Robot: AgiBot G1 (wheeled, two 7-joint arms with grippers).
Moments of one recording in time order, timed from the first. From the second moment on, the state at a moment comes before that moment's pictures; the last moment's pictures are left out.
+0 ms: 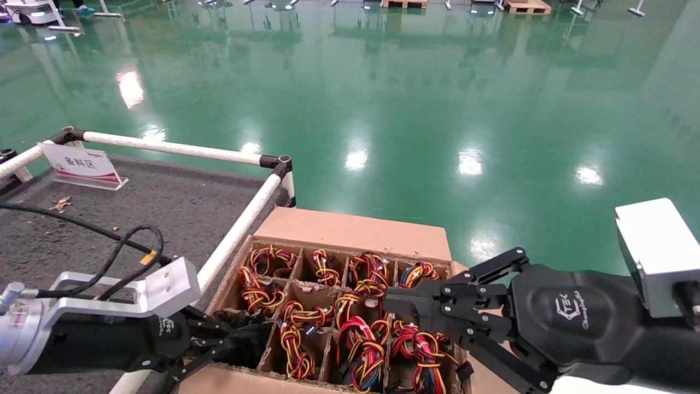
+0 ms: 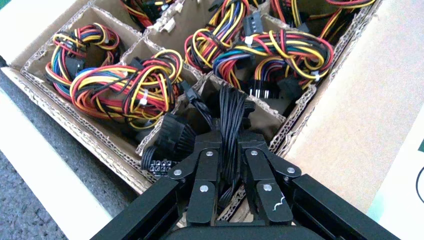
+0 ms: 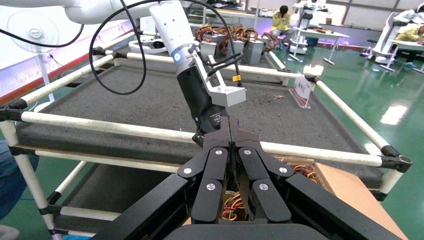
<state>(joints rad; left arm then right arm) -1.50 0.56 1.01 -1.40 1.28 1.11 -0.65 1.08 -0.61 -0.28 1.28 -0.73 -1.49 0.19</state>
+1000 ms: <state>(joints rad) -1.65 0.56 0.71 -1.42 1.16 1.13 -0.49 1.08 -0.61 -0.28 1.28 -0.73 -1.49 0.19</state>
